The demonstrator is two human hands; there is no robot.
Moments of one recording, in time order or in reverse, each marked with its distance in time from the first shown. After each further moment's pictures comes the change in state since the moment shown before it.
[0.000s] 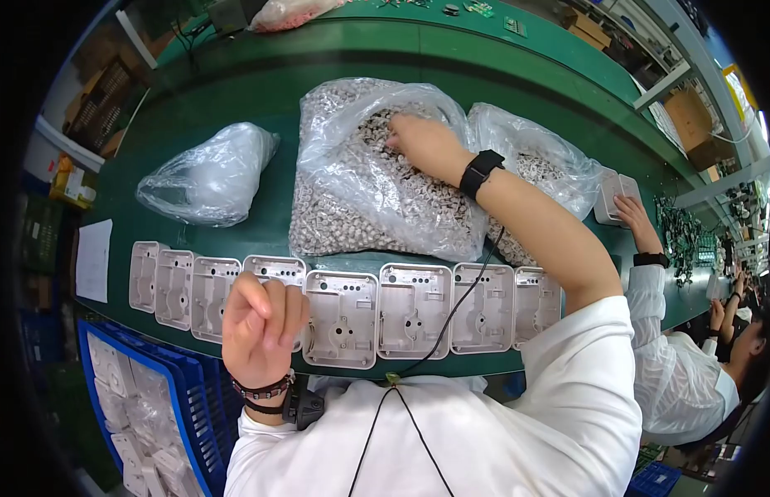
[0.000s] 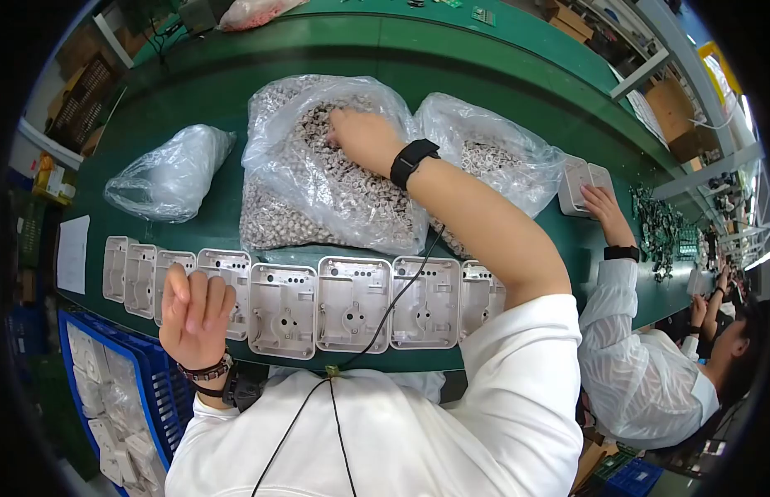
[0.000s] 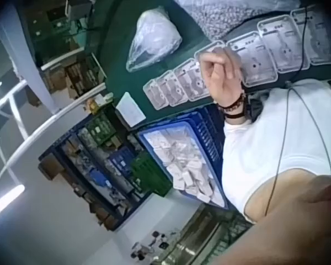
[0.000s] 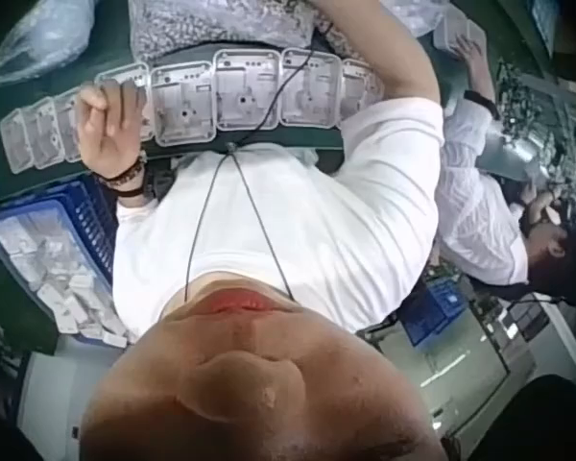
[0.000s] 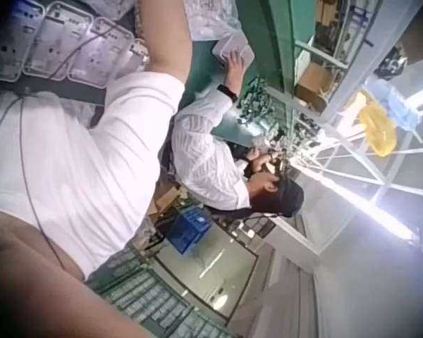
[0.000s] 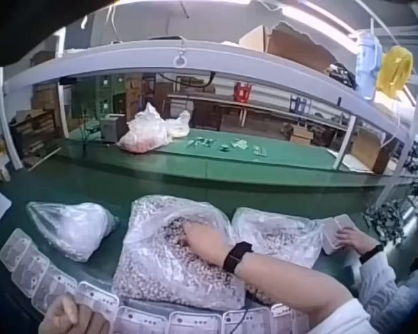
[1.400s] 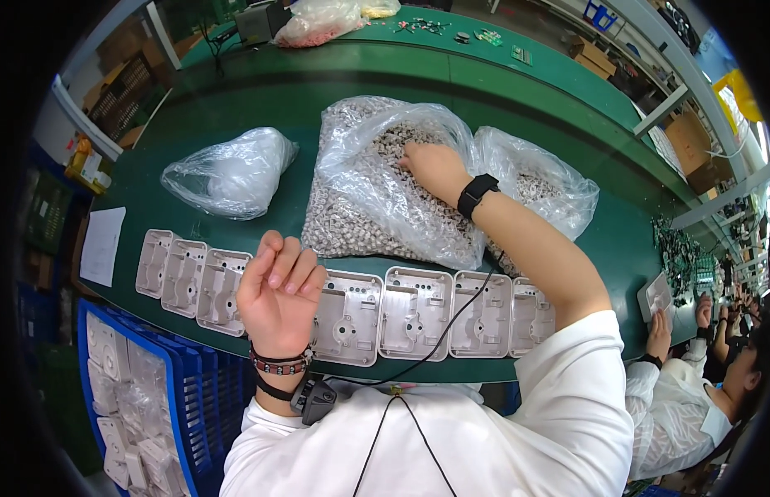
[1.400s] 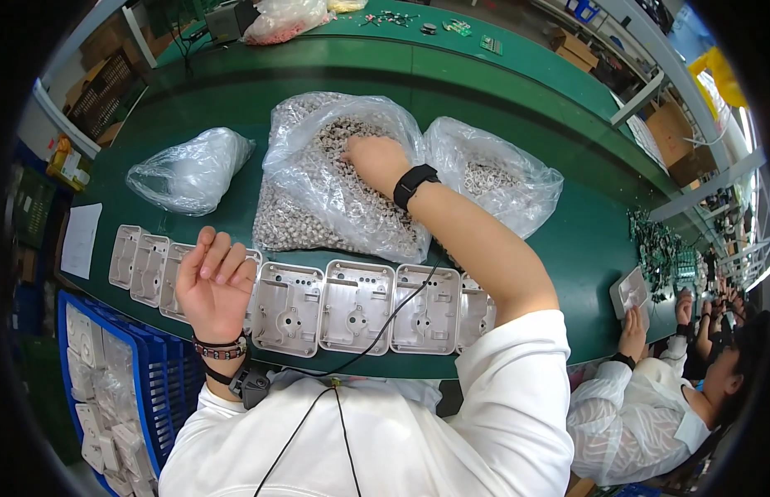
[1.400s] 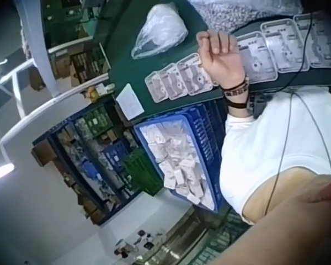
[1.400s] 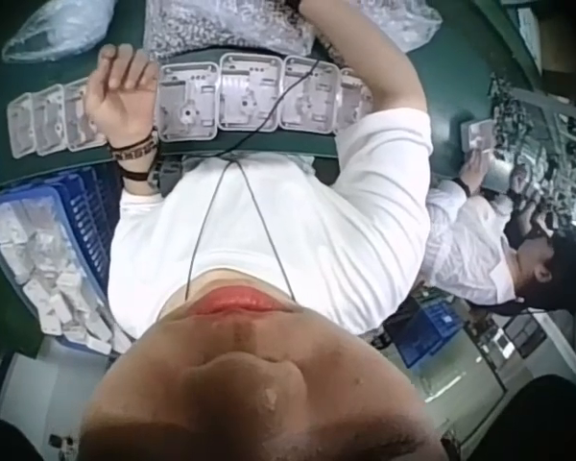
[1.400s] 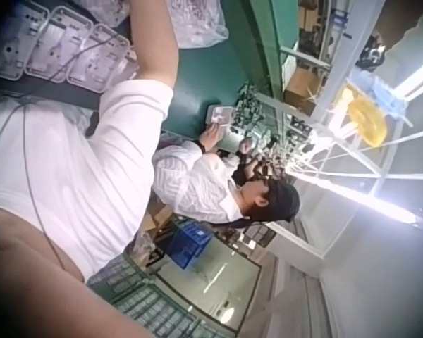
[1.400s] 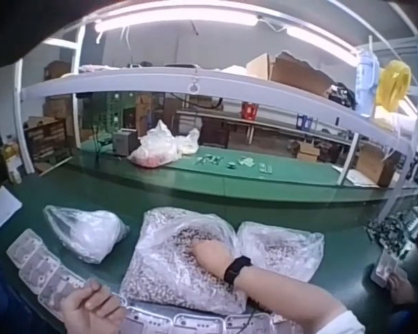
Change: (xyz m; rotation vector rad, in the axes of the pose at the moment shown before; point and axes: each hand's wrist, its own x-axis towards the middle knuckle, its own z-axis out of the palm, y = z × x) left_hand 0.011 -0.011 0.000 -0.445 0.285 0.037; right_hand -0.009 -0.011 0.011 -0.113 0.191 -0.025
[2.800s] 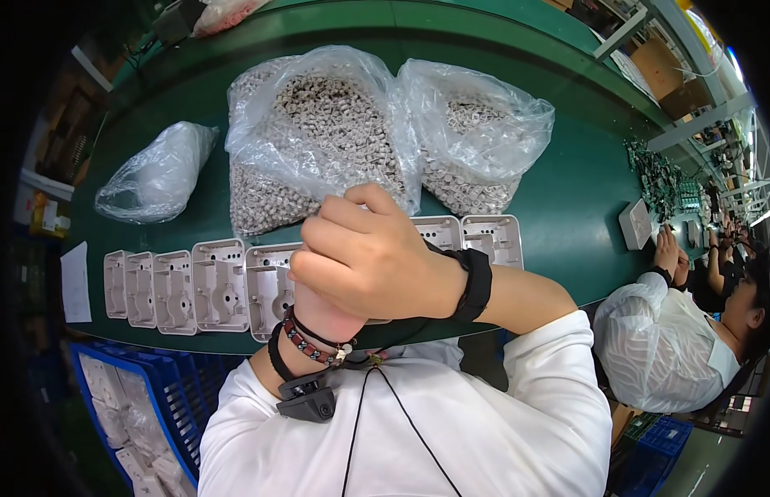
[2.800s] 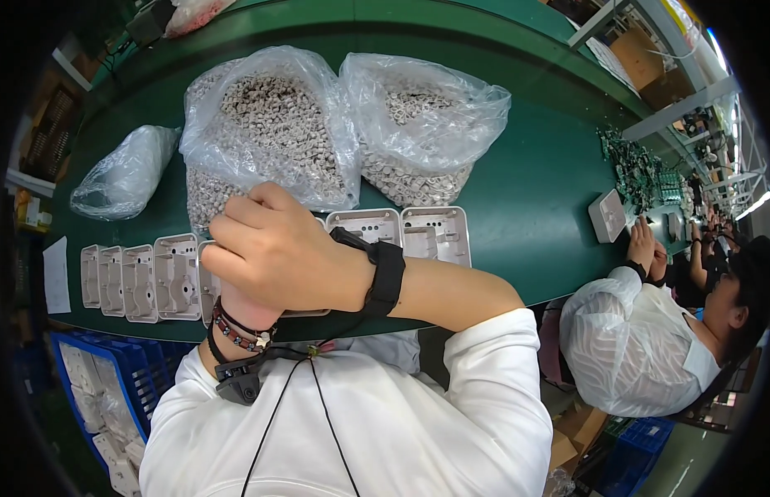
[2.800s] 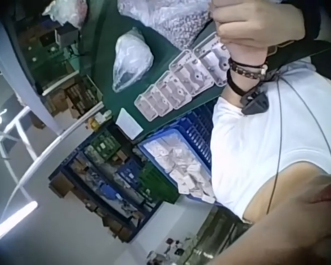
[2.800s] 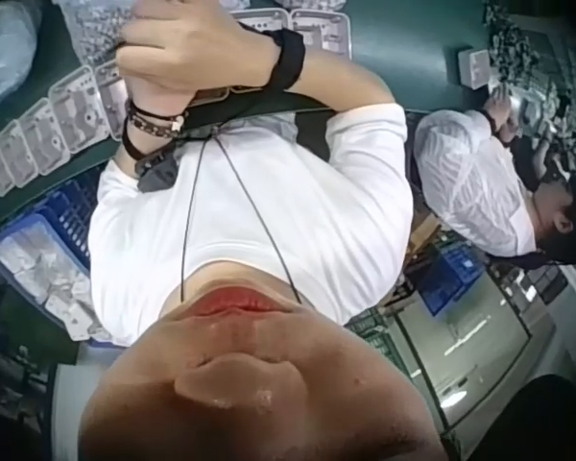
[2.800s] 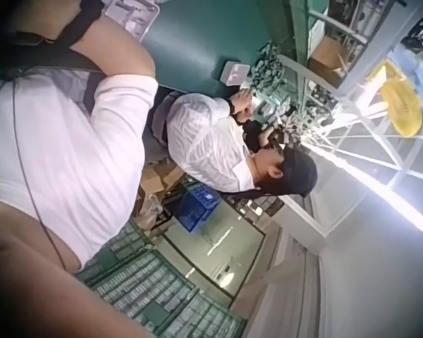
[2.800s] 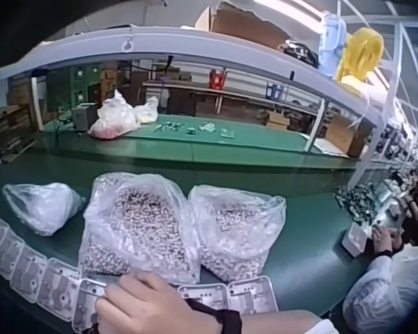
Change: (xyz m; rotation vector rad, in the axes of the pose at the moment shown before) left_hand -0.015 -0.121 0.002 -0.162 -0.087 -0.469; right_hand -0.136 -0.114 -0.093 0.252 0.509 -0.378
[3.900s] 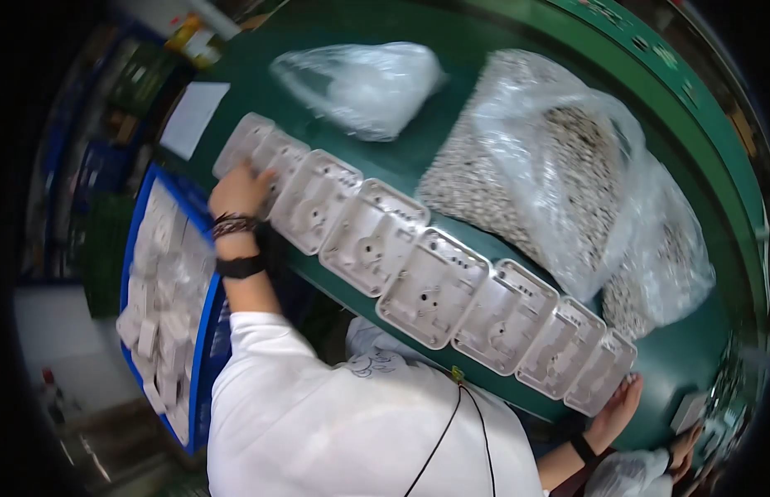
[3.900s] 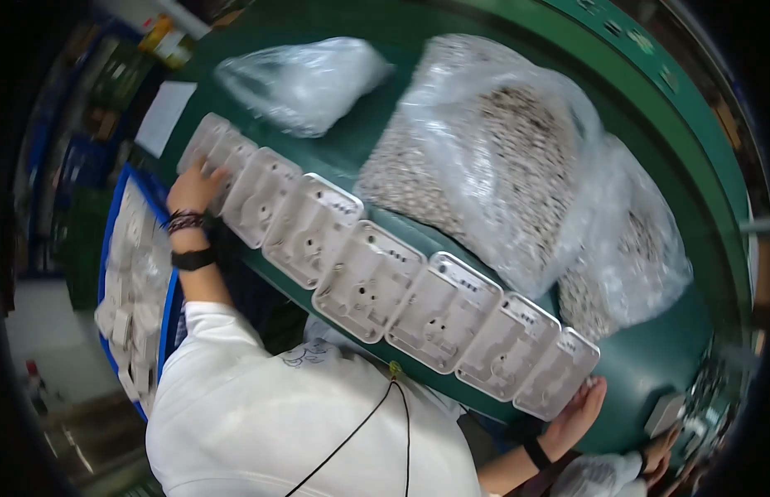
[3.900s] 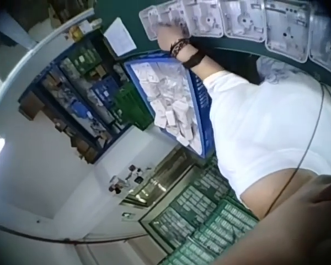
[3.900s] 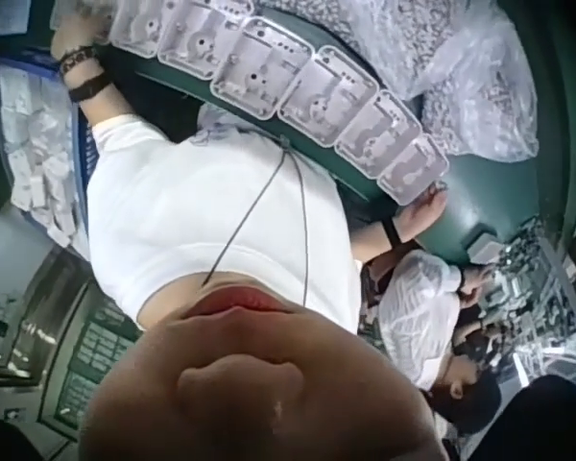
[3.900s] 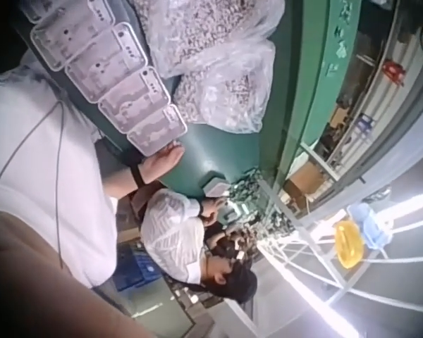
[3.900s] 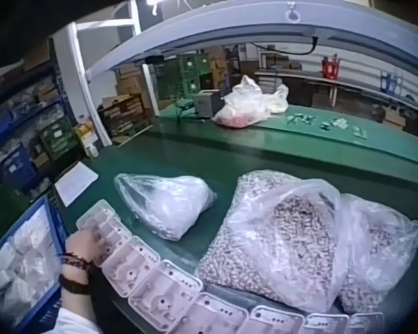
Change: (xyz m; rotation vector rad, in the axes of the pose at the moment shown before) left_hand -0.140 0.272 -0.053 2.411 1.869 -0.344; right_hand -0.232 0.035 -0.102 0.744 0.821 1.615
